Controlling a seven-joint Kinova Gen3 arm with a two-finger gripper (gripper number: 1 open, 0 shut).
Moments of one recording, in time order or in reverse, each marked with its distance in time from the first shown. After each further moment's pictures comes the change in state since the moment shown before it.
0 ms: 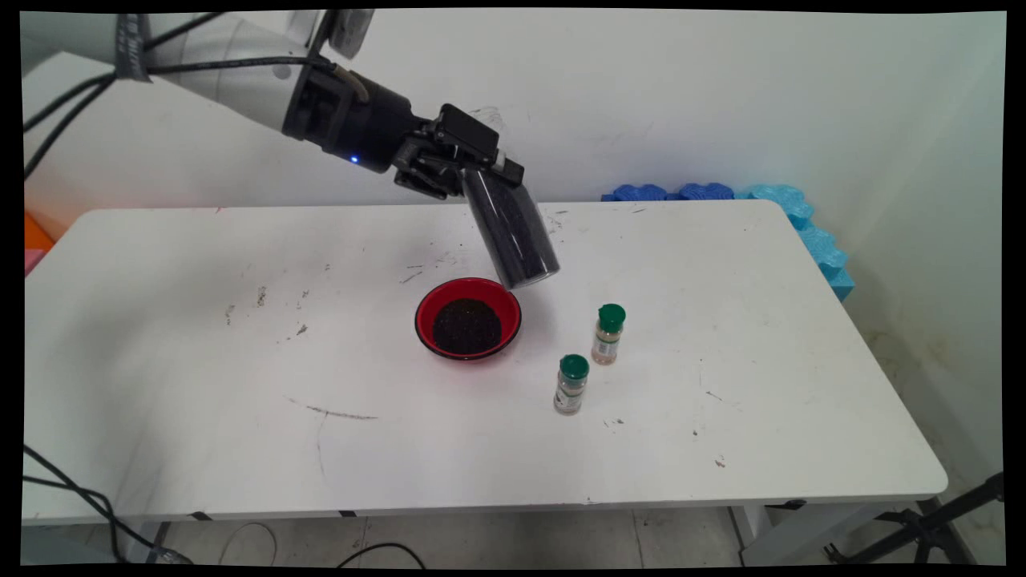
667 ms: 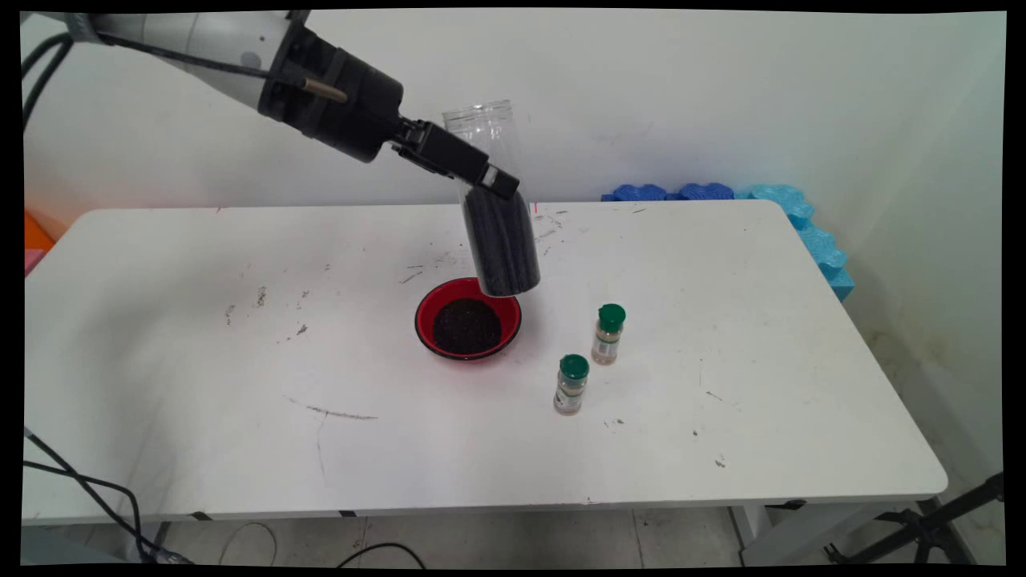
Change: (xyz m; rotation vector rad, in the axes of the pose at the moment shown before) arm -0.004 0.037 -0.015 0.013 -0.056 0.453
